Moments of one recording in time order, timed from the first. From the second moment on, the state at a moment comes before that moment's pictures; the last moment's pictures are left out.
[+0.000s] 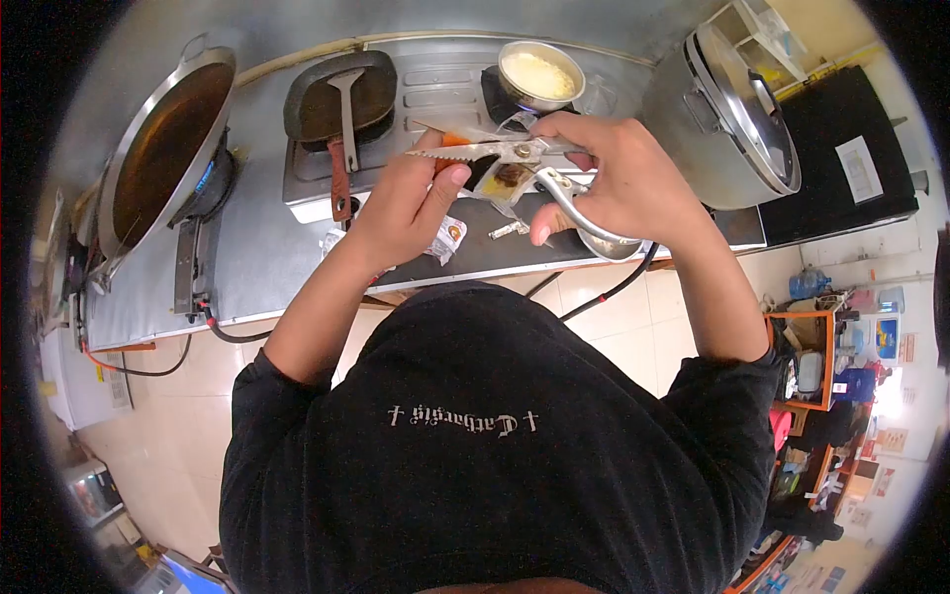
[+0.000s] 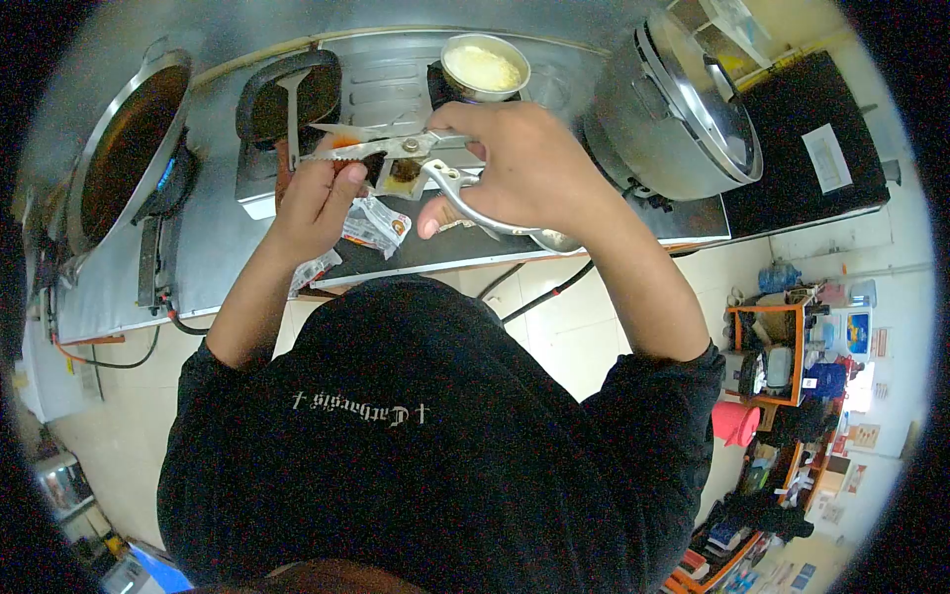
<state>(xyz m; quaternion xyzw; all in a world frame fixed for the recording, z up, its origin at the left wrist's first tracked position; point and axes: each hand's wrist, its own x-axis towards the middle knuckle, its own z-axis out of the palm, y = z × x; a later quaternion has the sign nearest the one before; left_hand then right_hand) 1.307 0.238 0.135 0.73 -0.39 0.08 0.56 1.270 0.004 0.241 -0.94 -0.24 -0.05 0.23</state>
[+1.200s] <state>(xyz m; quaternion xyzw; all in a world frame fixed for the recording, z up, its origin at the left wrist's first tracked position) 1.314 0.214 0.035 0.66 -0.32 -0.07 0.67 1.253 -0.057 -0.116 -0.95 -0.01 0.00 0.32</state>
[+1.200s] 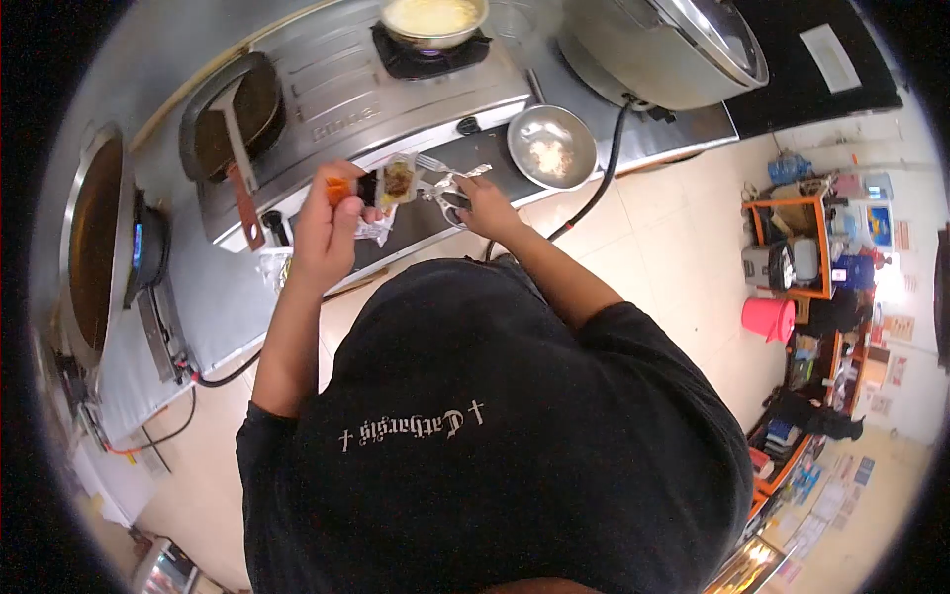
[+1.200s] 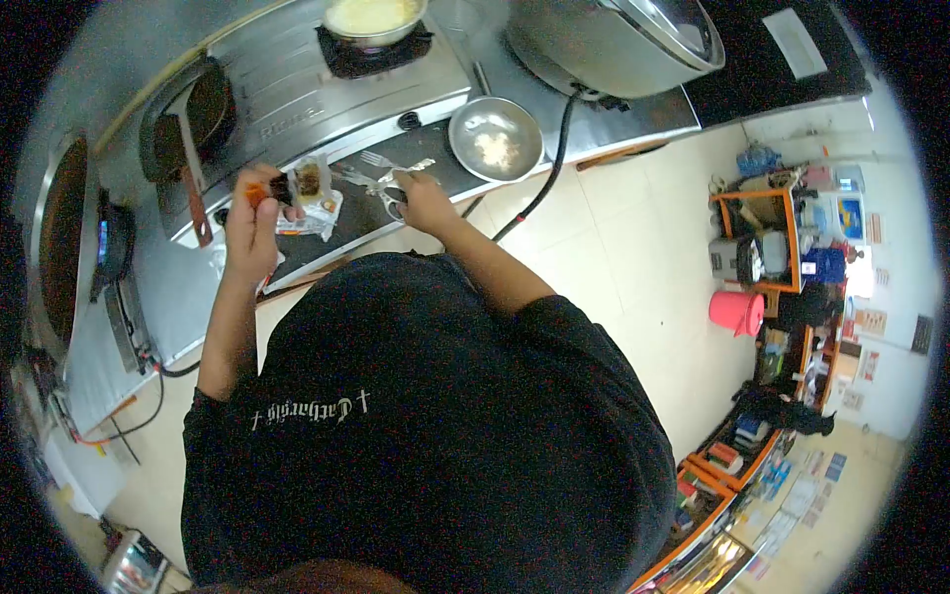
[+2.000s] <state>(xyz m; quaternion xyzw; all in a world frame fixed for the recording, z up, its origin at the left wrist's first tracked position) 1.292 -0.134 -0.129 0.56 0.13 -0.41 0.70 1.245 -0.313 -0.147 -0.61 0.30 0.10 0.73</state>
